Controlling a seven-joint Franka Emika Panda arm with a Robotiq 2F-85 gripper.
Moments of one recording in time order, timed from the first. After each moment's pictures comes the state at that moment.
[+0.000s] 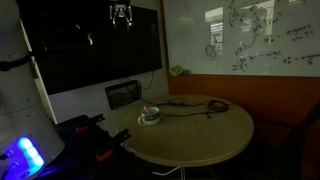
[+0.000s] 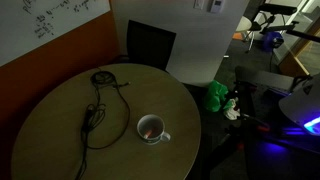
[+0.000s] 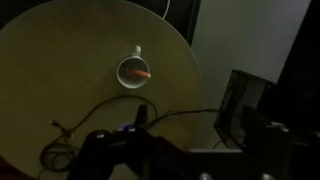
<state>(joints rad) 0.20 -0.41 0.01 -2.32 0.30 2.00 -0.10</state>
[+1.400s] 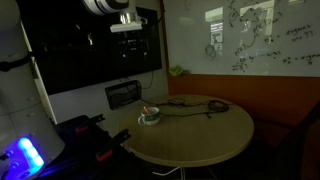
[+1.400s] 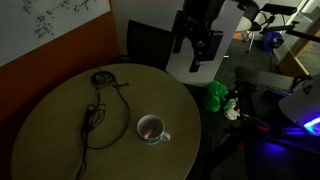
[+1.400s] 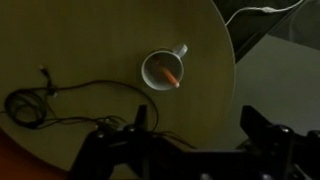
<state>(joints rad) 0.20 -0.17 0.05 -2.49 0.12 2.45 -0.54</state>
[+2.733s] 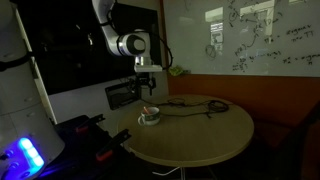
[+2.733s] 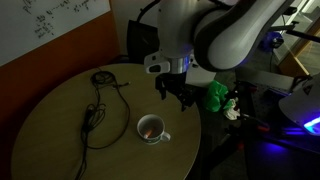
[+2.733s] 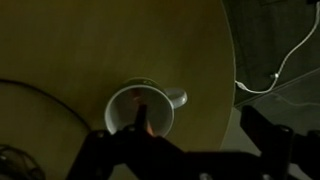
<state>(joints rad) 0.11 0.39 0.12 -2.33 0.03 2.63 -1.00</state>
